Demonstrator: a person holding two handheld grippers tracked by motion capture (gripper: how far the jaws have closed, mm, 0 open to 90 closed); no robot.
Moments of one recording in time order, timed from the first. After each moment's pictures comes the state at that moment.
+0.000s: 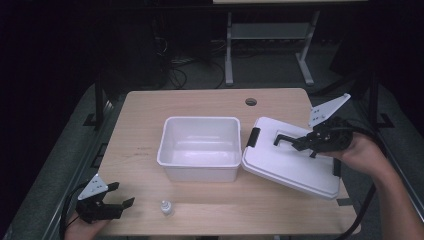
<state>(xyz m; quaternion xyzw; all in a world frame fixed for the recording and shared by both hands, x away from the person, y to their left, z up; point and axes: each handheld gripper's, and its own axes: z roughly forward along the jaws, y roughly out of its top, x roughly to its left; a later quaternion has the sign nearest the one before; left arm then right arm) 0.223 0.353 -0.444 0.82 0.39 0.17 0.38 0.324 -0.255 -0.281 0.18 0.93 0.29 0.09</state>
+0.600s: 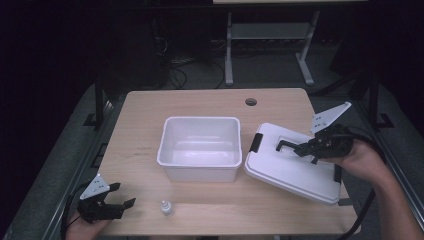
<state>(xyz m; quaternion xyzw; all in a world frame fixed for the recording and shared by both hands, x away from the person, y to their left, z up) 0.224 0.351 -0.447 0.83 0.39 0.17 0.37 0.321 -0.265 -0.302 0.19 0.93 0.30 0.08</state>
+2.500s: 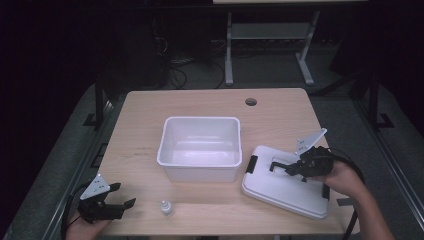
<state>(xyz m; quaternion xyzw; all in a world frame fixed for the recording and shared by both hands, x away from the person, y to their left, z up) 0.224 0.350 -0.446 0.83 0.39 0.17 0.37 0.323 -0.257 -0.390 0.20 0.94 0.27 0.04</state>
